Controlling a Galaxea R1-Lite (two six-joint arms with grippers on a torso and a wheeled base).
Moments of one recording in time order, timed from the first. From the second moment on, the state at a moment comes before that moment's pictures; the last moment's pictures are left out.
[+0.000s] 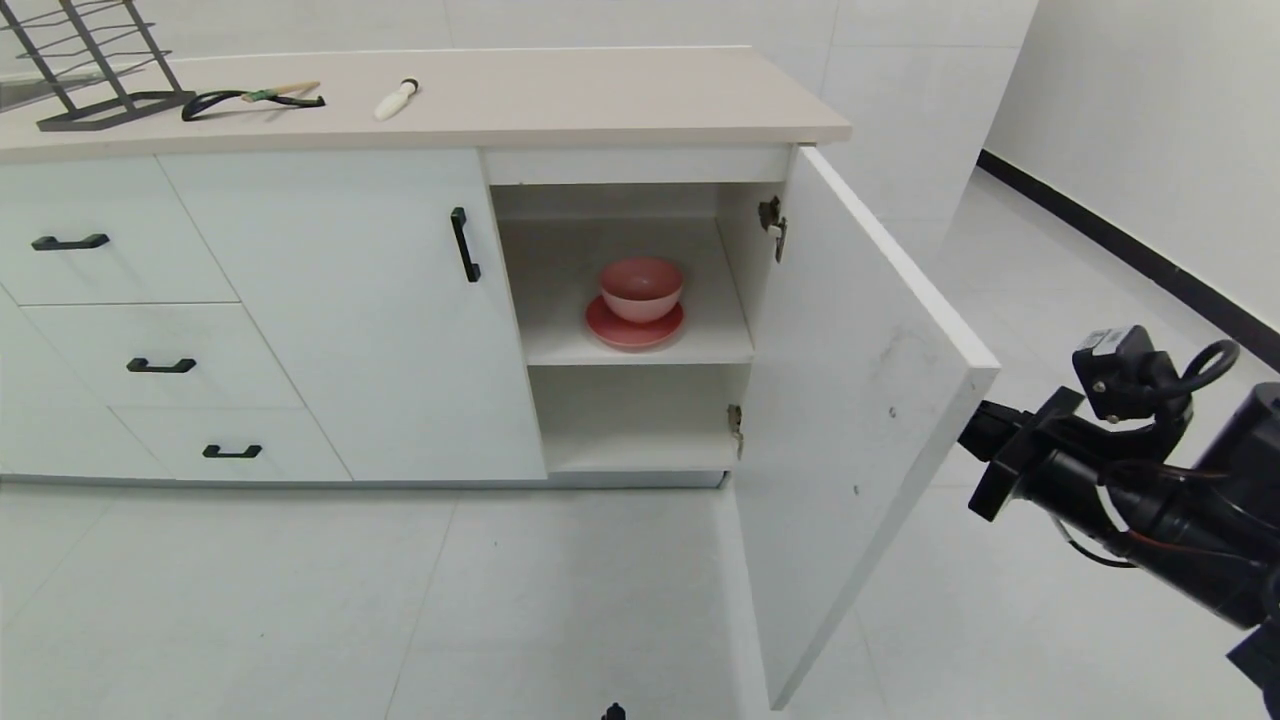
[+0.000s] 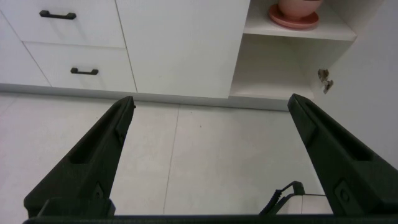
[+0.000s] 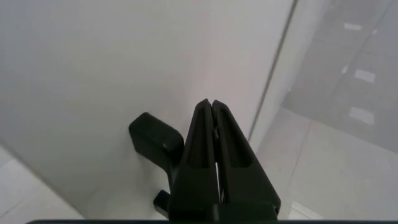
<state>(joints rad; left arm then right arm) 0.00 0.00 0.00 0.00 0.03 -0.05 0.28 1.75 -0.25 -1.51 0.38 -0.09</state>
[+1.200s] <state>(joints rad) 0.00 0.00 0.00 0.00 0.03 -0.05 0.72 2.08 -0.78 -1.51 0.37 -0.10</state>
